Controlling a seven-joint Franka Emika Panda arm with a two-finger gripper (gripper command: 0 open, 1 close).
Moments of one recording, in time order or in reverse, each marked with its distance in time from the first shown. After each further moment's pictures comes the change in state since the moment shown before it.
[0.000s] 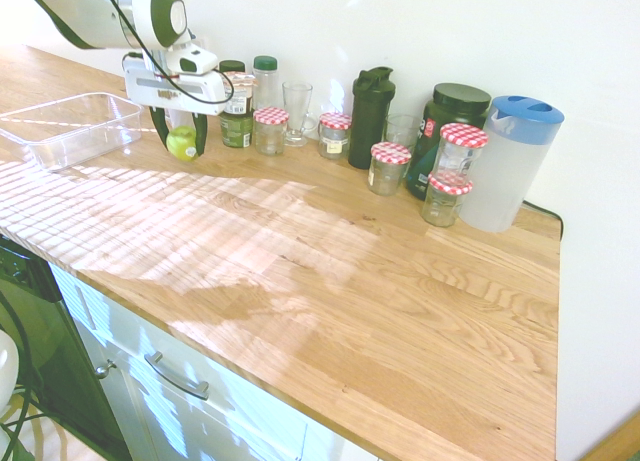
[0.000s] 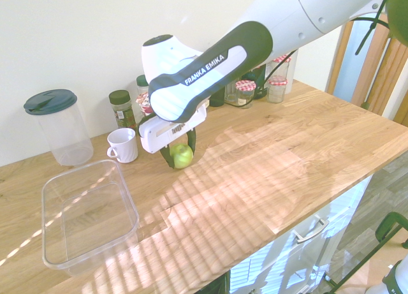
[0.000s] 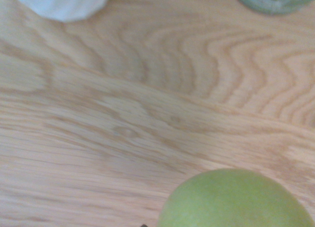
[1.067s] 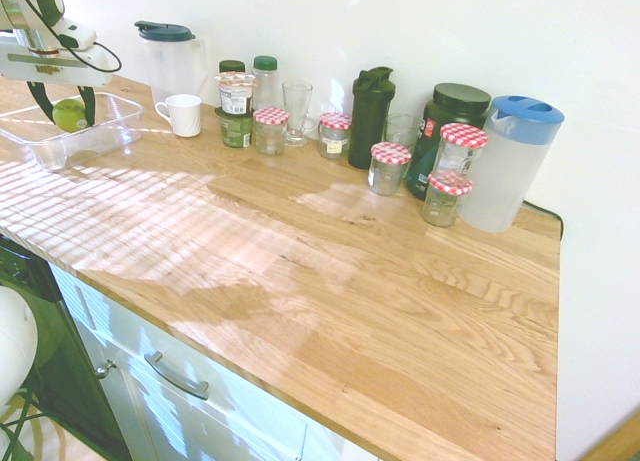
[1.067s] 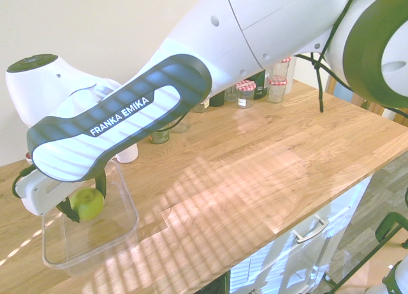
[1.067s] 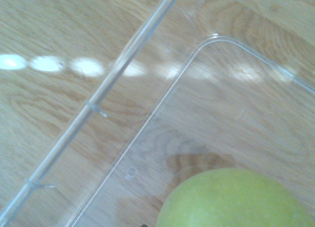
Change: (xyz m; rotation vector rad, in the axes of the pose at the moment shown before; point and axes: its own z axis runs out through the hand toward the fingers) arm -0.184 -0.163 0.003 0.106 0.004 -0.302
